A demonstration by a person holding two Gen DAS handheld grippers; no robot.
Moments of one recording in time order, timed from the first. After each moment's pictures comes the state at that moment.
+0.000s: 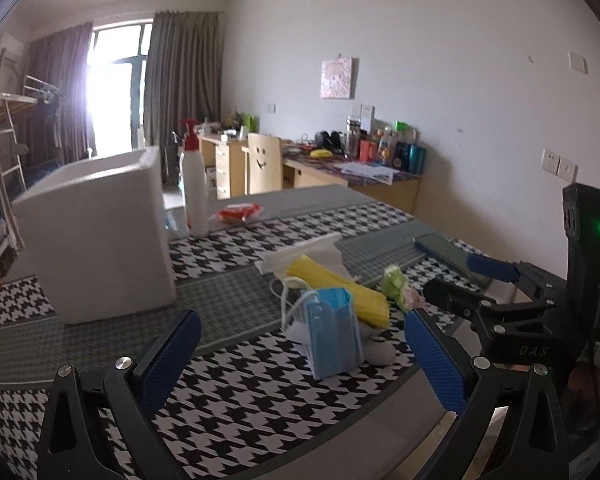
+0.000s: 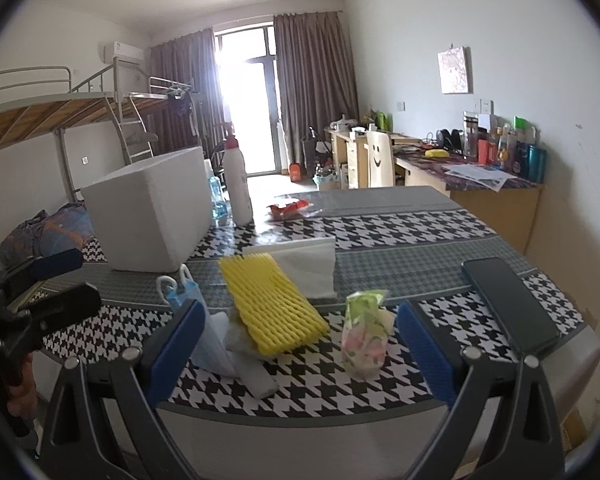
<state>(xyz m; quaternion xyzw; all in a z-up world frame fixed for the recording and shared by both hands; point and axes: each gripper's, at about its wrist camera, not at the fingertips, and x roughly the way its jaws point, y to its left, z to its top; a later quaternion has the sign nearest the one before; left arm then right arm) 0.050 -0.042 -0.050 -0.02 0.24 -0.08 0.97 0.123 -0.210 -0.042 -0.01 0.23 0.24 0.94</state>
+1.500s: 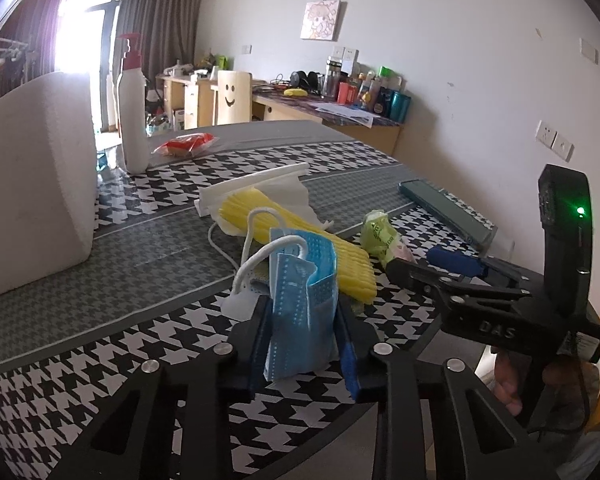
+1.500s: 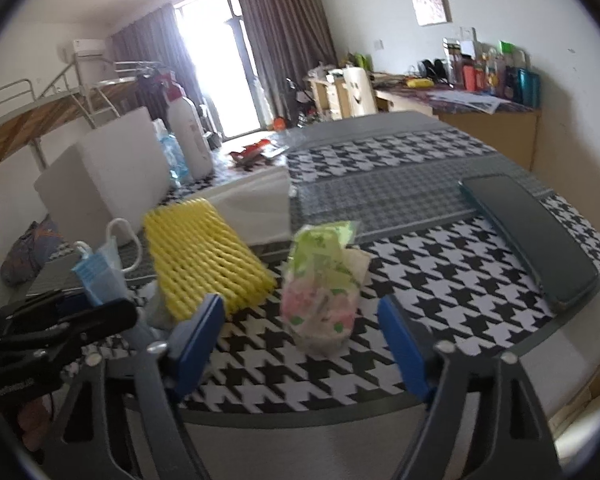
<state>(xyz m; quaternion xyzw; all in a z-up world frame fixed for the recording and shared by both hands) 0.114 -0.074 -0.102 -0.04 0.34 -0.13 0.93 0.177 -0.235 -0.091 0.03 0.34 0.22 0.91</state>
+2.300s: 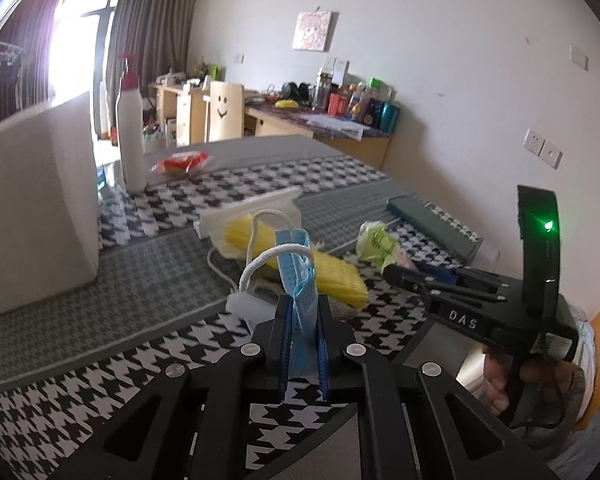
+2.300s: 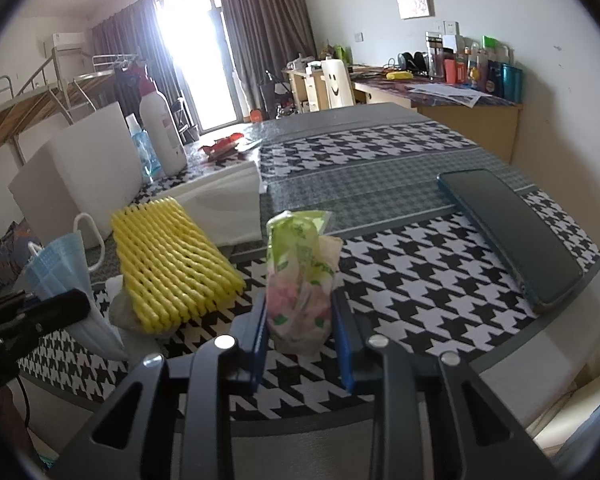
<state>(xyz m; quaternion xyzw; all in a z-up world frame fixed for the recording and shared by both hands) 0.103 -0.063 -0.075 -0.04 0.32 -0.15 0.93 0.183 -0.238 -0.090 0.02 0.35 0.19 0.92</state>
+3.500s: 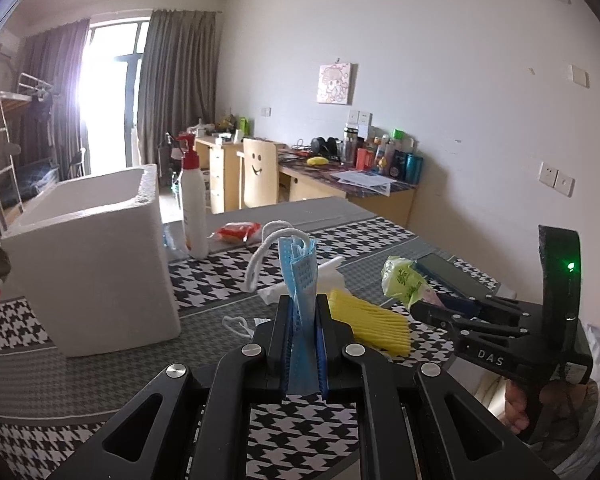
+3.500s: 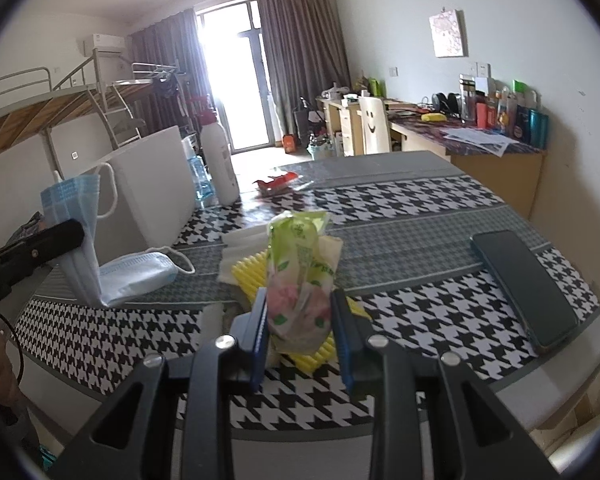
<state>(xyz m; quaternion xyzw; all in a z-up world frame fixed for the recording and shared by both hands) 0.061 -0.023 -0.028 -0.02 0.24 -0.09 0.97 0.157 -0.210 -0.048 0.00 0.29 0.24 0.93</state>
